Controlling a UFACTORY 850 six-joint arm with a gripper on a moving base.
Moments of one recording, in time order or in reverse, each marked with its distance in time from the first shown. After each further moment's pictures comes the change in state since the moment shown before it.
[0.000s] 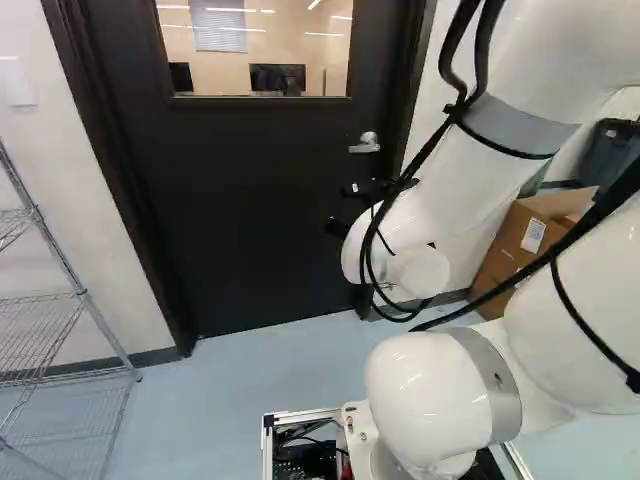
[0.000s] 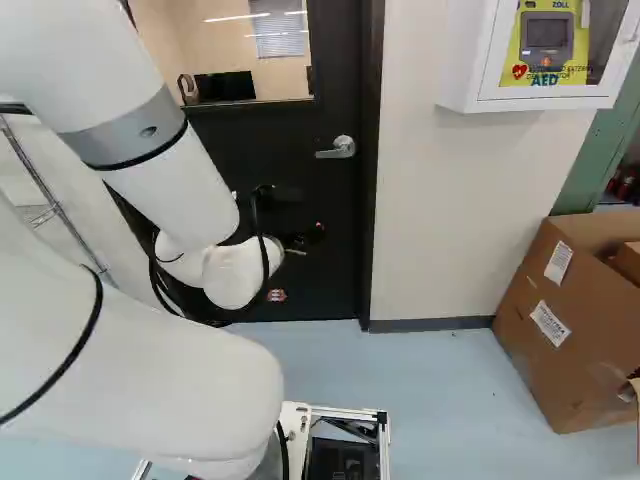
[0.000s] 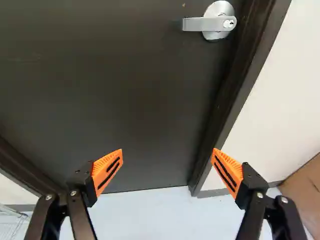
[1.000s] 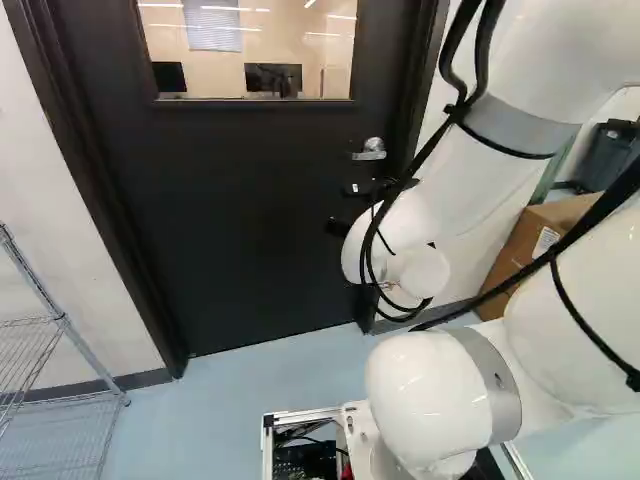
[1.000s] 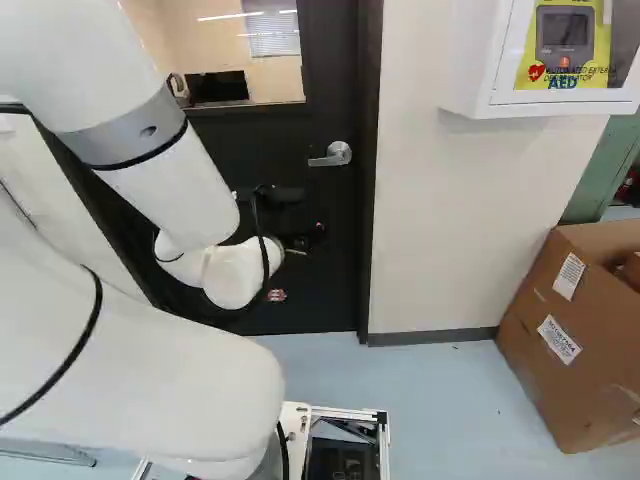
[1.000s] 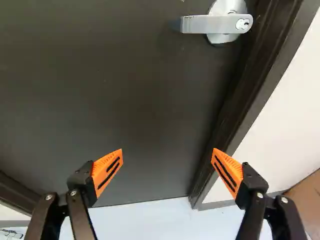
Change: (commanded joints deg) arm 0.0 -0.1 -0.1 0.0 0.0 0.0
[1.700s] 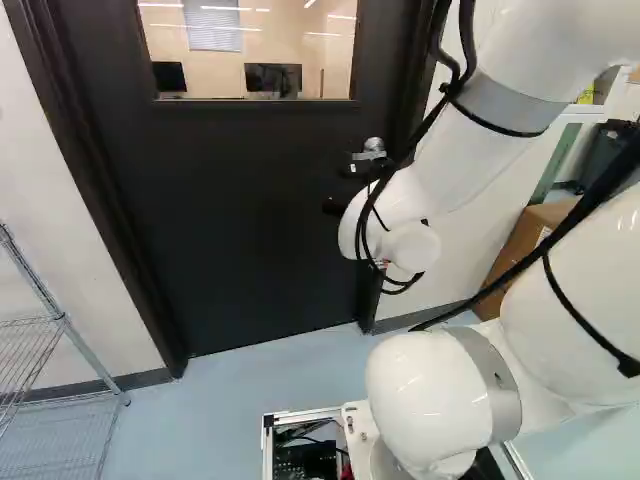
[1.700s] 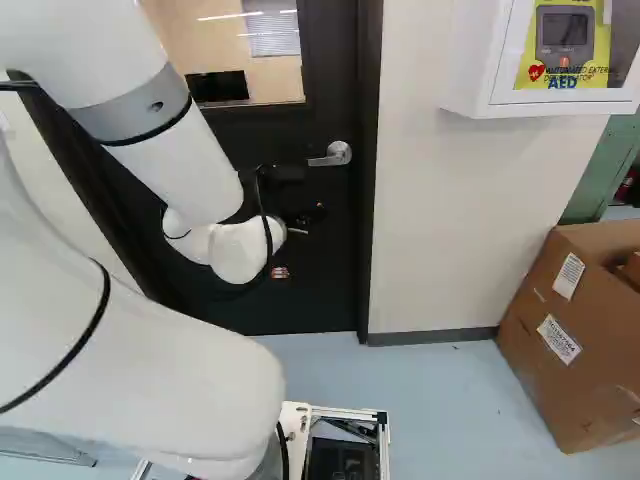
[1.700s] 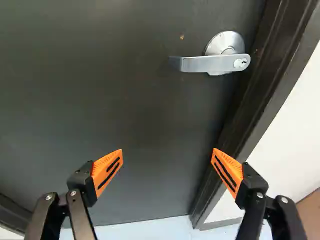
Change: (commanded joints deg) arm 0.1 -1.8 -6.3 0.0 0.0 0.0
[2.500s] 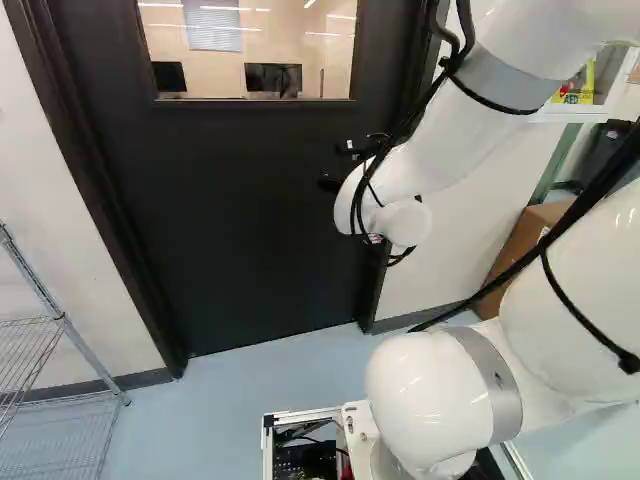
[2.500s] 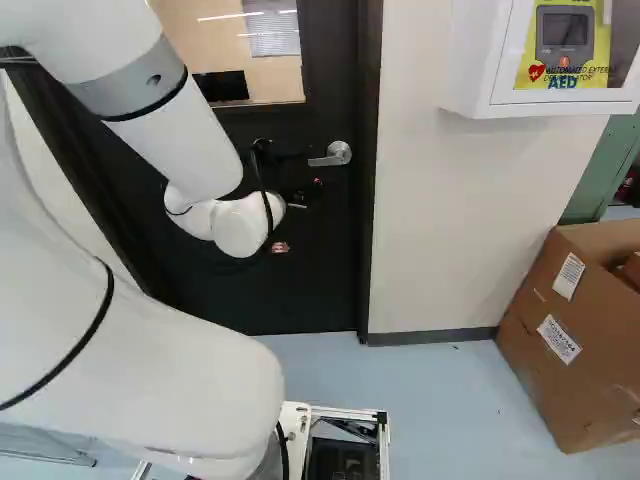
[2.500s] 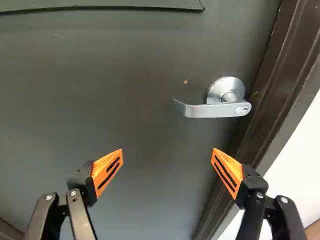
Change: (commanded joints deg) arm 1.0 -0.5 -6.1 0.0 0.0 0.0
